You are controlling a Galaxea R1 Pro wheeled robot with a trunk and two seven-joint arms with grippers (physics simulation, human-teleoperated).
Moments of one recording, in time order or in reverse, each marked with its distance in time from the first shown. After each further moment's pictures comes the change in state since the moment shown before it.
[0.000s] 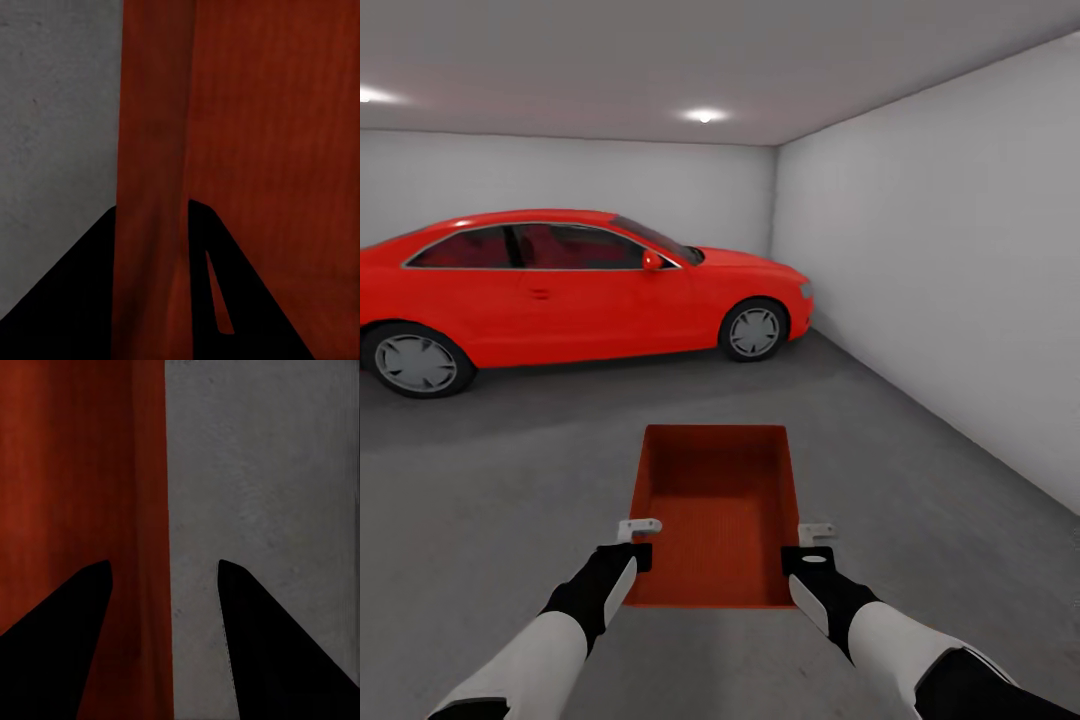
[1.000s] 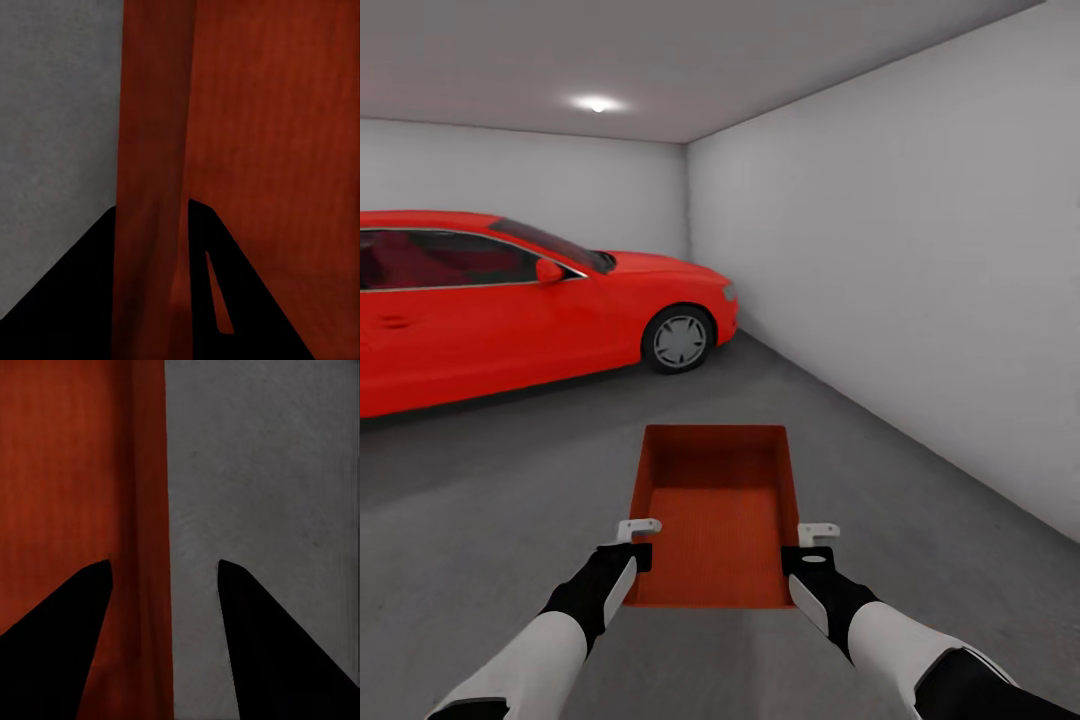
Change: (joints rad) left arm 0.000 0.001 0.000 0.000 0.002 0.000 0.000; right arm 0.000 0.001 -0.002 0.001 0.004 0.000 0.000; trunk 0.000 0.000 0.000
